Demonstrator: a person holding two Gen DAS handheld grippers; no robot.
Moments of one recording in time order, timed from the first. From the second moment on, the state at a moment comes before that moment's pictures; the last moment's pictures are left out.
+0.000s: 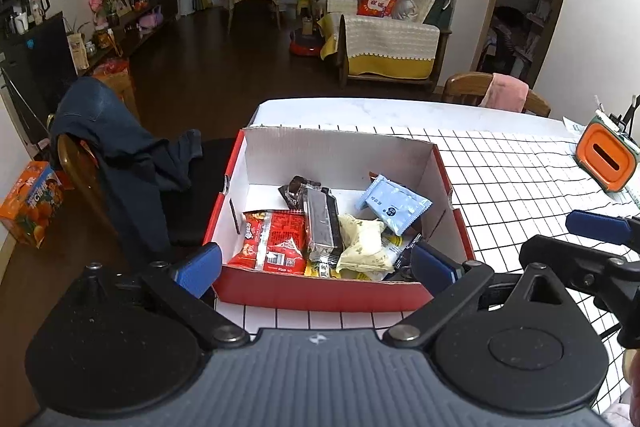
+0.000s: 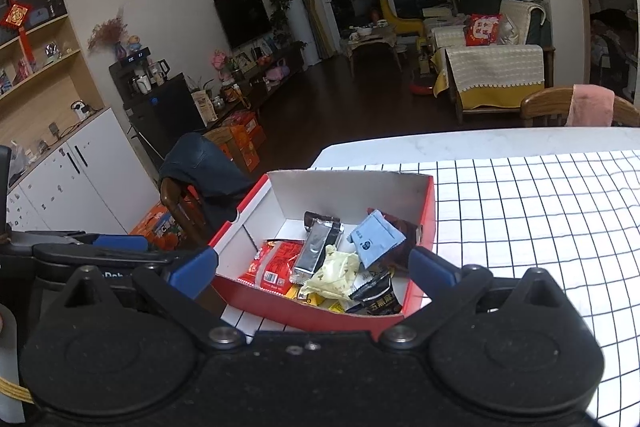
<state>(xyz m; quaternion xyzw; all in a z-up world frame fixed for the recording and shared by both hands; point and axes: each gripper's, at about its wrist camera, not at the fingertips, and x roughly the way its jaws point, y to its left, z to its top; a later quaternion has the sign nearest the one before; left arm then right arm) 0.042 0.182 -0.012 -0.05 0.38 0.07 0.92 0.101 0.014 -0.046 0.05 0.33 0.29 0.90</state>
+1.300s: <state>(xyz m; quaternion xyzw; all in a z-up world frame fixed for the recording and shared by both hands) 0.039 0.173 -0.015 -0.06 0.39 0.07 0.92 0.097 0.008 -0.049 0.07 0.32 0.27 0.90</state>
